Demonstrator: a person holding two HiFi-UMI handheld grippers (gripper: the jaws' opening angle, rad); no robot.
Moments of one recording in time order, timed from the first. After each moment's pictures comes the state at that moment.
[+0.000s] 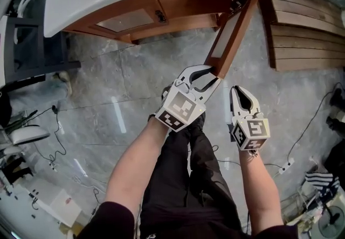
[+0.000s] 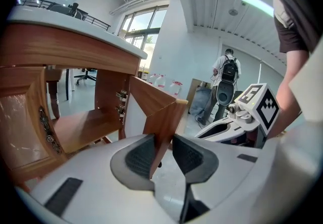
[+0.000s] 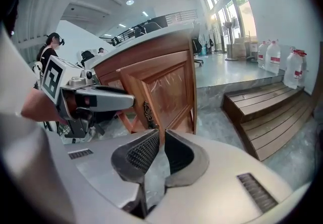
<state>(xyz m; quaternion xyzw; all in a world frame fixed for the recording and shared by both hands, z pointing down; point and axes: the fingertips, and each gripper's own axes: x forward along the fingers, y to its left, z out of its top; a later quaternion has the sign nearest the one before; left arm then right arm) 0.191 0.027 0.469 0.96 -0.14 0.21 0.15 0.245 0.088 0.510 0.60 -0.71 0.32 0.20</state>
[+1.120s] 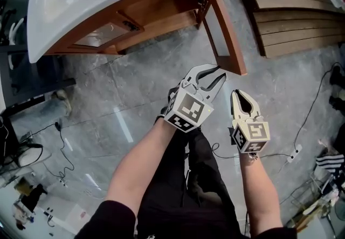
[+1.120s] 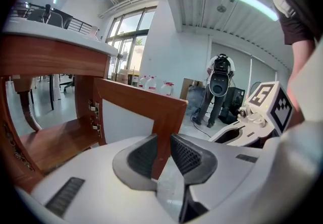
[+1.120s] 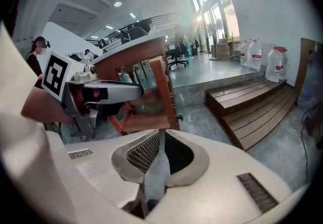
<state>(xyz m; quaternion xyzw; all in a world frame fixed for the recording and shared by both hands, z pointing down) 0.281 0.062 0.464 0.97 -0.11 0.20 0.11 0.311 0.144 0.509 0.65 -0.66 0.33 0.18</state>
